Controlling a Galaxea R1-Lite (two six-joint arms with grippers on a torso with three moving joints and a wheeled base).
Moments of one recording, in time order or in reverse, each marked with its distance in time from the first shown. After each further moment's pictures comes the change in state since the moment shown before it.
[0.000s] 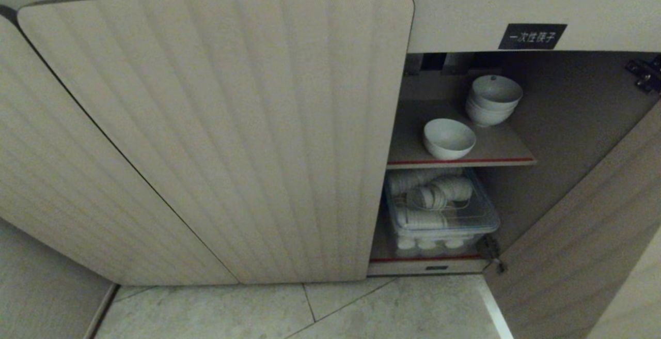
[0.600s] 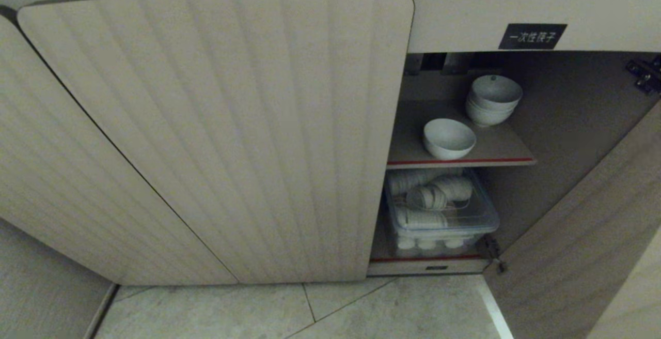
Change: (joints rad) left arm 0.000 0.000 0.000 0.000 0.000 0.000; right arm 0.000 -0.005 0.000 0.000 0.000 0.000
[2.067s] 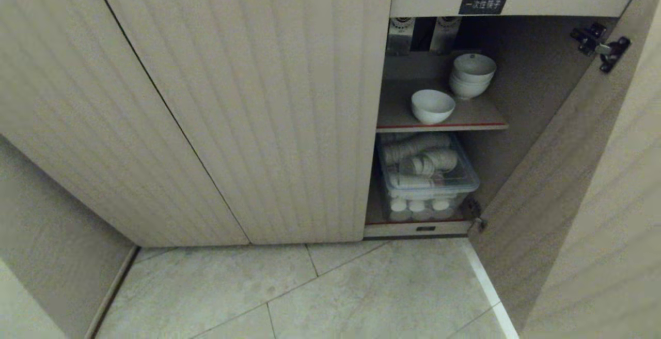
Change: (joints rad) left arm 0.000 0.000 0.000 0.000 -0.001 -0.001; right arm 0.000 -0.001 0.000 0.000 0.000 0.000
